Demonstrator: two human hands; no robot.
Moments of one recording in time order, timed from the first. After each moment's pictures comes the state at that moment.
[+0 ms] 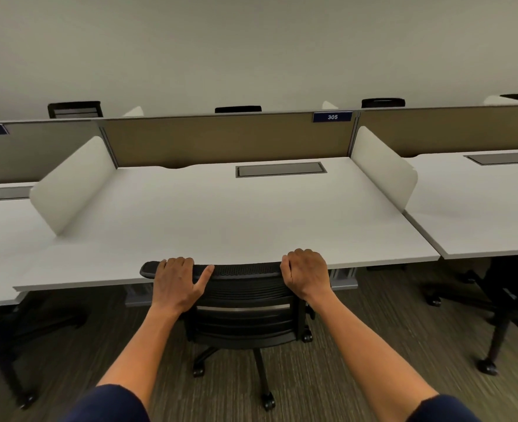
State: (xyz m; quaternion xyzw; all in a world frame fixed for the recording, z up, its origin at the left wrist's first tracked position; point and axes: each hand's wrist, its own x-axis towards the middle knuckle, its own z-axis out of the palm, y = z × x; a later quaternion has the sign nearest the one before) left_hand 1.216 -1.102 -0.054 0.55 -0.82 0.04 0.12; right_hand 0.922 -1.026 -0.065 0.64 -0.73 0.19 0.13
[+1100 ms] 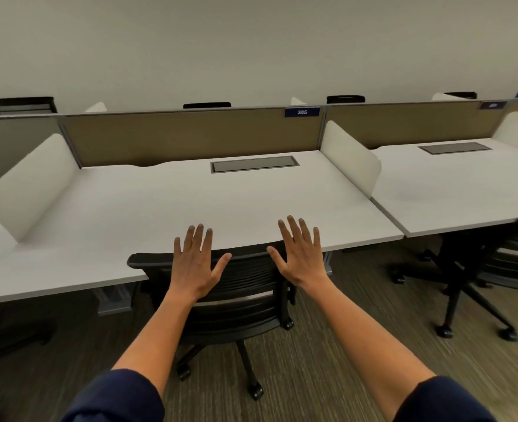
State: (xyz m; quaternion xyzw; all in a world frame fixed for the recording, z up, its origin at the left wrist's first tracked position) left_hand 1.177 -1.090 -0.045 0.49 -0.87 0.00 0.11; right_hand 0.925 -0.996 -0.052 0.61 -0.78 0.12 0.05
